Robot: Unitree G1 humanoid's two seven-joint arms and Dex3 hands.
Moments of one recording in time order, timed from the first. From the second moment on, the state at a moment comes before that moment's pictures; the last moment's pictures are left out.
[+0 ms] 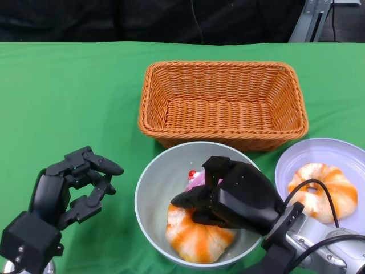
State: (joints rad) left arm -0.21 0.09 0.11 0.74 -0.02 -0.83 -0.16; right arm -0.48 -0.25 0.71 0.55 -0.97 -0.47 -0.57
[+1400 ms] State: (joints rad) left arm -0.21 0.10 0.11 0.75 -0.01 -0.84 -0.17; right arm -0.43 -0.31 0.60 0.38 -0.91 -0.52 -0.40
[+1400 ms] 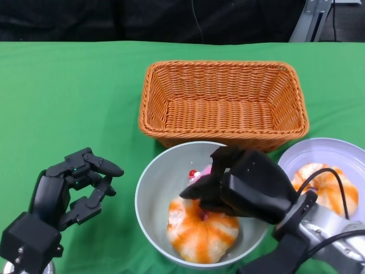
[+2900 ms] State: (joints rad) left arm -0.21 0.09 0.11 0.73 -0.05 -0.82 -0.19; right arm -0.50 -0.51 0.44 0.12 -0.49 -0.79 0.32
